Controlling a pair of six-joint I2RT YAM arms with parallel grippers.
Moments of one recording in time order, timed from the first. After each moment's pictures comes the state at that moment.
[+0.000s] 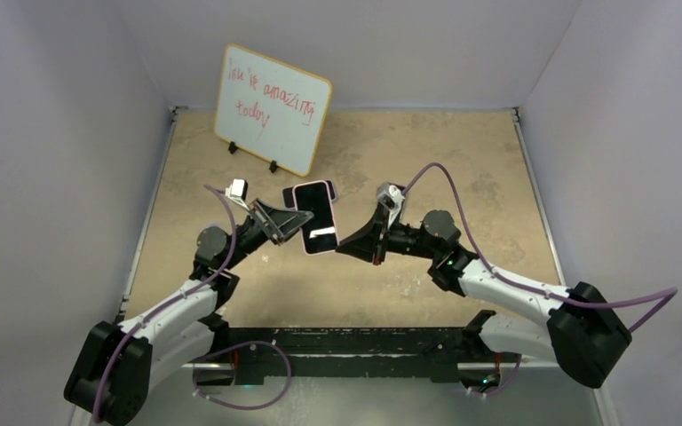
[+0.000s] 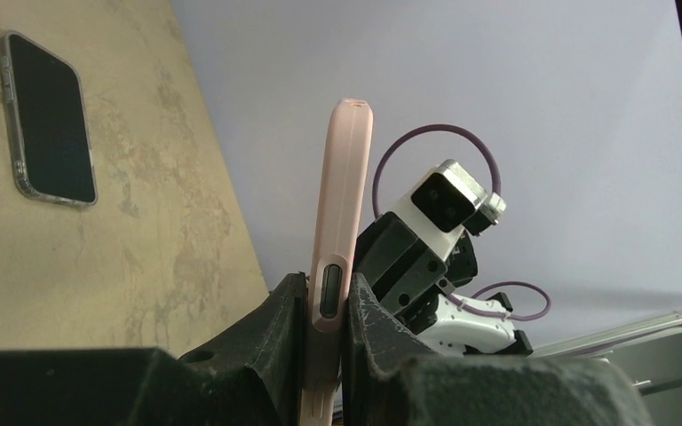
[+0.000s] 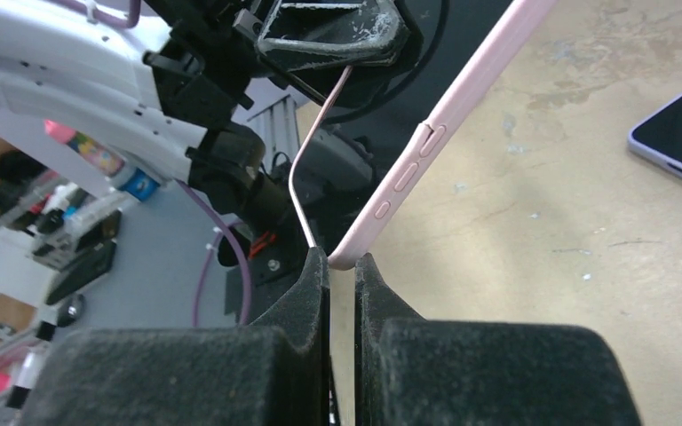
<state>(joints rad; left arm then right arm) -0.40 0.95 0.23 0.93 0.48 -1.42 0.74 1.14 0.48 0.68 -0.65 0.54</state>
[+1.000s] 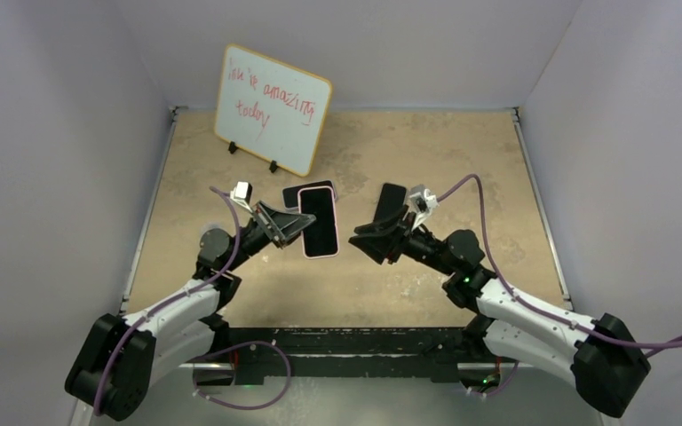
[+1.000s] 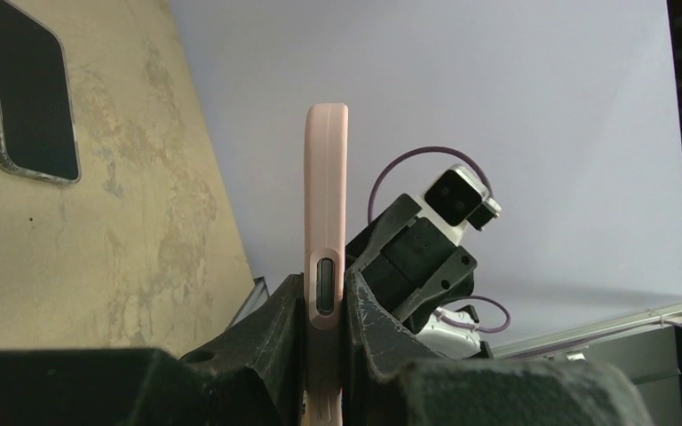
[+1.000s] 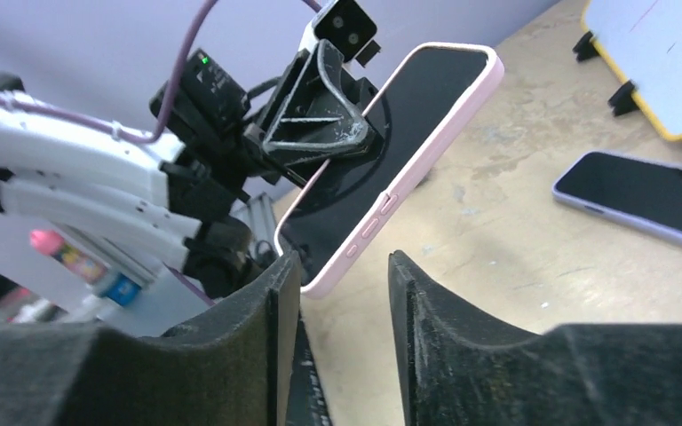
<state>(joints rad) -0.41 0.98 0.21 0.97 0.48 -1.46 0.75 0.91 0.37 0.71 -0.41 0.54</state>
